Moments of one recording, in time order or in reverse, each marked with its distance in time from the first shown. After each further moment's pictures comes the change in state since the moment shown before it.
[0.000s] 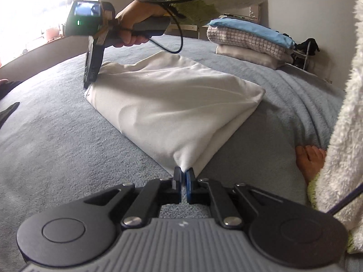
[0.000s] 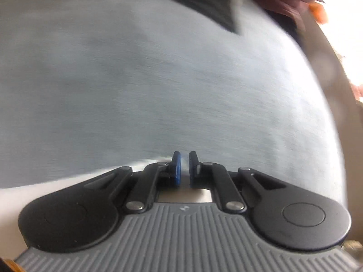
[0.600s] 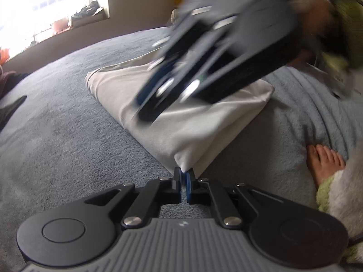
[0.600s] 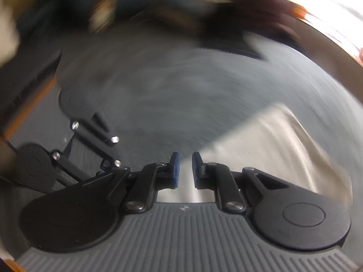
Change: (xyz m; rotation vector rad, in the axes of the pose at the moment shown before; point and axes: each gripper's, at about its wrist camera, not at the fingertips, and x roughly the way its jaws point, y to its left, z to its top) left arm 0.004 -0.008 0.009 -0.016 0.057 0.063; right arm -0.165 0.159 -0.077 0.123 -0.307 0.309
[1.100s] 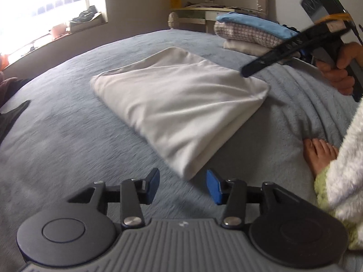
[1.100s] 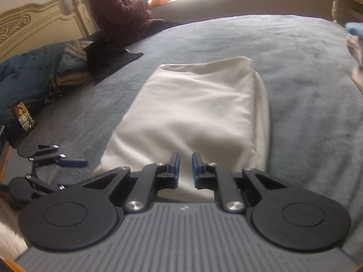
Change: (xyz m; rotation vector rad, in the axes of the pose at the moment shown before) left arm -0.008 0.004 -0.003 0.015 -0.011 -0.014; right arm -0.097 -0.024 -0.155 0.935 -0.226 -0.278
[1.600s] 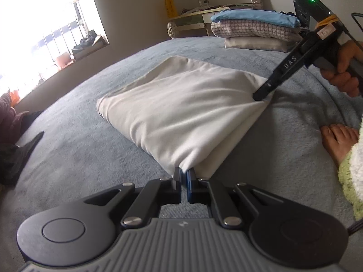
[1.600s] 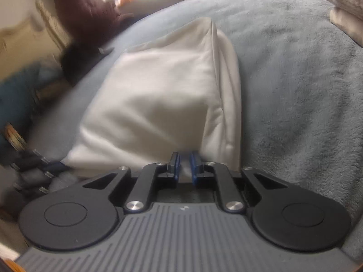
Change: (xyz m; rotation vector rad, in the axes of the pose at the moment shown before) left arm 0.002 -0.023 -0.002 0.153 -0.033 0.135; right arm 0.018 -0.042 -0.043 0.183 0.045 -0.034
